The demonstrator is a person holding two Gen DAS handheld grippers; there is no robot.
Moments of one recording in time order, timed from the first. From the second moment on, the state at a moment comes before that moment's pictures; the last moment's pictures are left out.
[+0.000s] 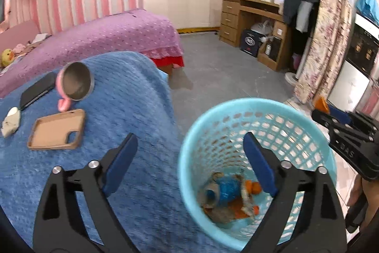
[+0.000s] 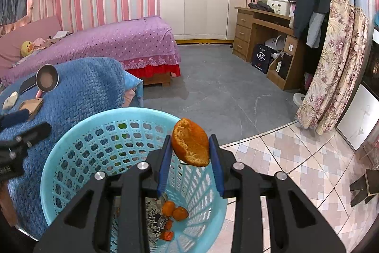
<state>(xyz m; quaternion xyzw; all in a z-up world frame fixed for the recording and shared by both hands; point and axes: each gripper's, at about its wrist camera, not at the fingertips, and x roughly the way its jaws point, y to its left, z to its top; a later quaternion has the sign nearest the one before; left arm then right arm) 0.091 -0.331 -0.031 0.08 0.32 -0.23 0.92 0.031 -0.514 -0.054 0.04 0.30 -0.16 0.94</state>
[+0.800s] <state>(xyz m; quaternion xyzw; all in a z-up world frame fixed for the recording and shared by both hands) 0.107 -0.264 -0.012 0.07 0.29 -0.16 0.94 0.049 -0.482 -0.043 0.04 0.29 -0.17 0.94</state>
